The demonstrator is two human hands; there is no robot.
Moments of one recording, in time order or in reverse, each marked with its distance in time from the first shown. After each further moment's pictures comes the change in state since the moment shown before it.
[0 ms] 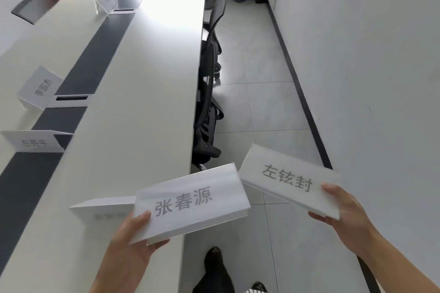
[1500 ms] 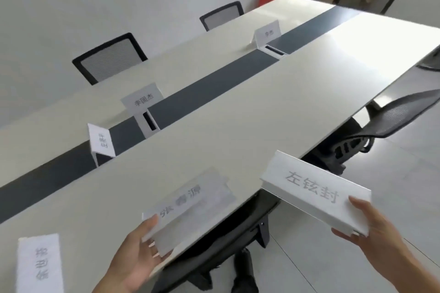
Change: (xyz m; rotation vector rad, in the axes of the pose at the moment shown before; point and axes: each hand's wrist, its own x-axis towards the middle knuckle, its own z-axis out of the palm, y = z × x) left_hand 0.426 0.201 0.212 -0.606 0.887 0.098; right_hand 0.668 -0.394 0.255 -0.357 -0.633 0.192
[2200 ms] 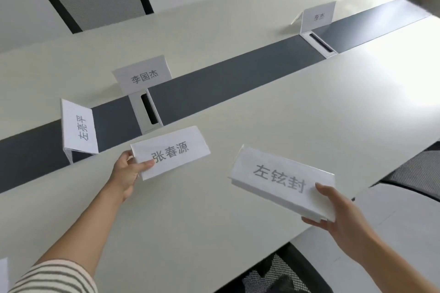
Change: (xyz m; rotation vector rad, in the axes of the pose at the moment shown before) left_hand 0.313 0.160 -0.046 0.149 0.197 0.185; right_hand 0.154 -0.046 0.222 -0.276 -0.120 0.140
